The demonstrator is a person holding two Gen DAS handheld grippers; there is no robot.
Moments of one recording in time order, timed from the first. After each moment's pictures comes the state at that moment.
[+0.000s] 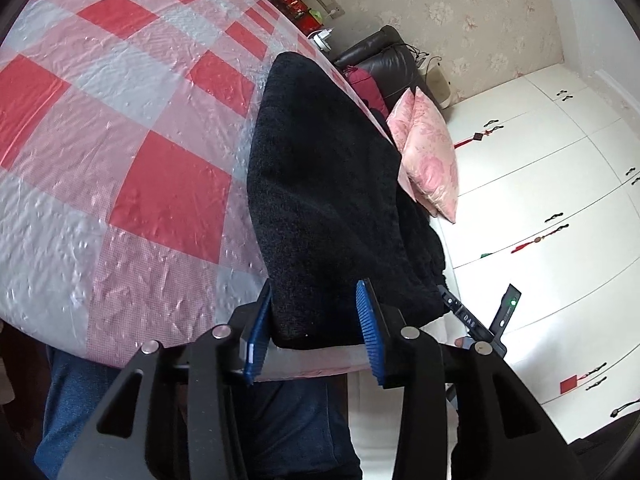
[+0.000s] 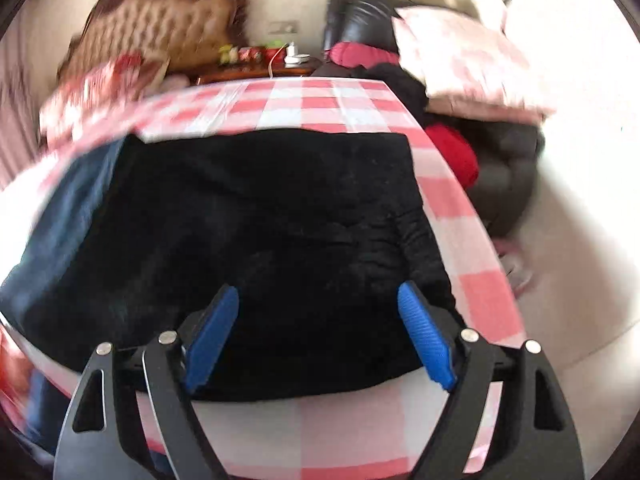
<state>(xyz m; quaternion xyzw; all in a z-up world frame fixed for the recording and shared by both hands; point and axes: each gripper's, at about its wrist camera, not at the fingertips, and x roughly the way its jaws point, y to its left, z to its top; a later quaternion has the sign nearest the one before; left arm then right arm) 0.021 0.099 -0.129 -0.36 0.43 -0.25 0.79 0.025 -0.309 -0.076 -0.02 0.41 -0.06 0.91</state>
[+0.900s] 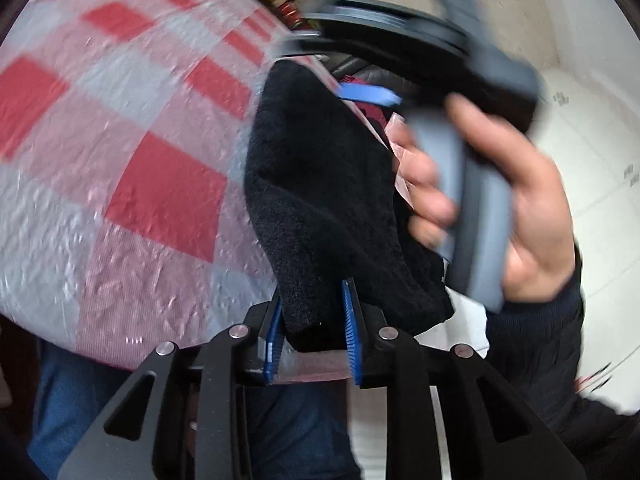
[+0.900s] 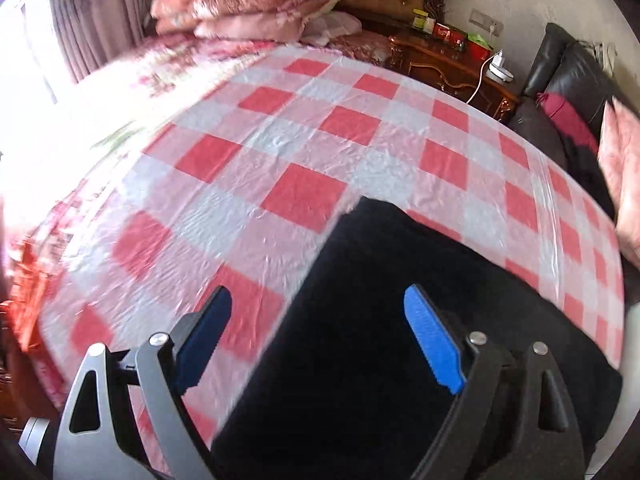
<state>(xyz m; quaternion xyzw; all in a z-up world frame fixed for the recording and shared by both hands) 0.016 0.095 -0.126 -0.35 0.41 -0.25 0.81 0.214 0.061 -0.046 -0.13 0.50 0.15 0.84</state>
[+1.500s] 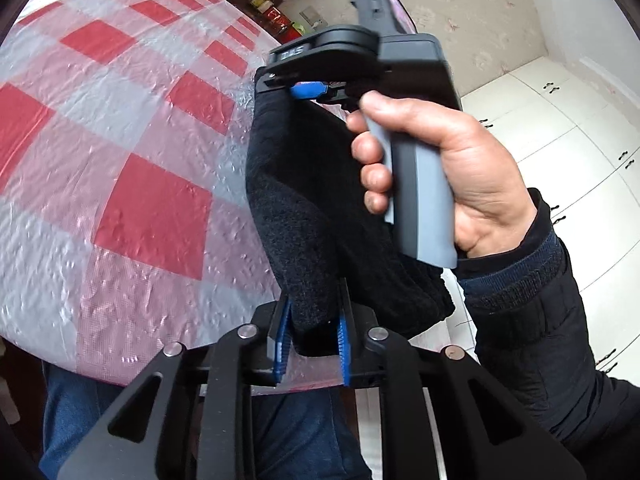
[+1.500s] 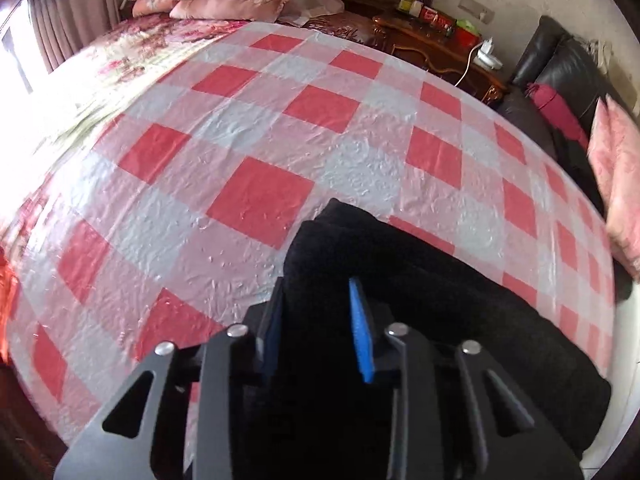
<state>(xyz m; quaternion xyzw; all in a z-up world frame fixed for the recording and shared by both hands) 0.021 0.102 -0.123 -0.34 0.40 -0.26 0.81 0.255 0.045 -0.069 -0.14 0.52 0.12 0.83</state>
